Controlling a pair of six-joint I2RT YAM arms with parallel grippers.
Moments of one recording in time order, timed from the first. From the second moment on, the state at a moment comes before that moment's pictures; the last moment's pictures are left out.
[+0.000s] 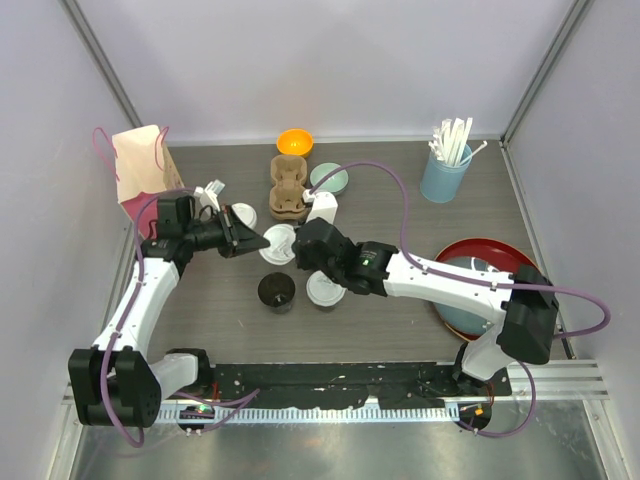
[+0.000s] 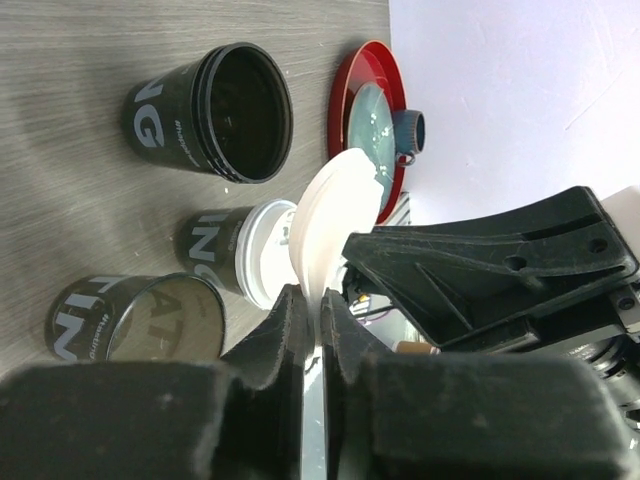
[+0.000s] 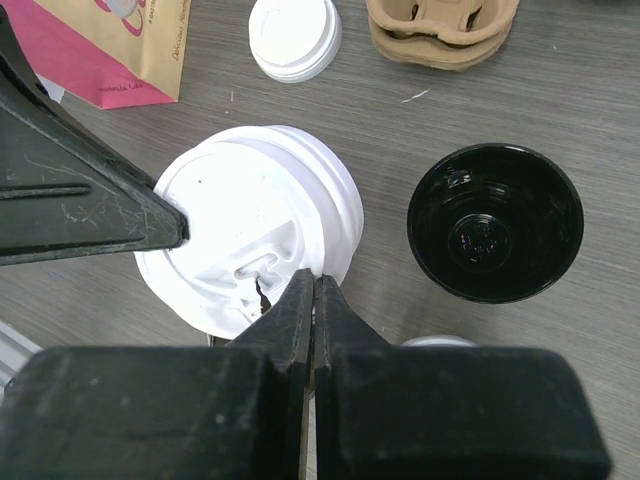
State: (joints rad) left arm -0.03 1.13 0.84 -0.37 0.94 -0.65; right arm 1.11 1.55 1.26 -0.27 0.48 0.66
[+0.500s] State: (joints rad) left arm -0.03 1.13 1.01 -0.62 0.79 -0.37; right arm 1.09 1.53 1.28 -0.38 0.42 0.55
